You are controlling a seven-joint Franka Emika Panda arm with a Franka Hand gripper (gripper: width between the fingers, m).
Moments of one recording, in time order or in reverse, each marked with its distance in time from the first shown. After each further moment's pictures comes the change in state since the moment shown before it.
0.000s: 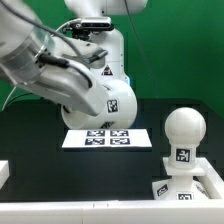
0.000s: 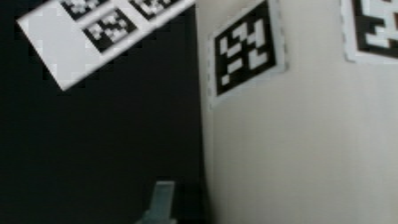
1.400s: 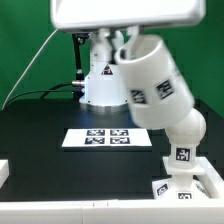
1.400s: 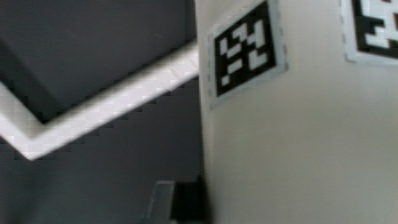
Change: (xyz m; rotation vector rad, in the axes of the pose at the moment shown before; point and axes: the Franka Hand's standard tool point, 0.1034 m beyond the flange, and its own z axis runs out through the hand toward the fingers) arm -0.067 -0.115 -0.083 0.168 0.917 -0.231
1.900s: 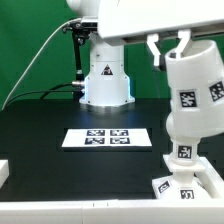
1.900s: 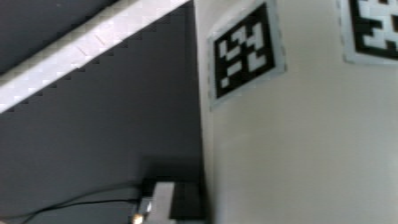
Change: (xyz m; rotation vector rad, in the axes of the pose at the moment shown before) arm -0.018 -0.038 0.009 0.050 0.144 -0.011
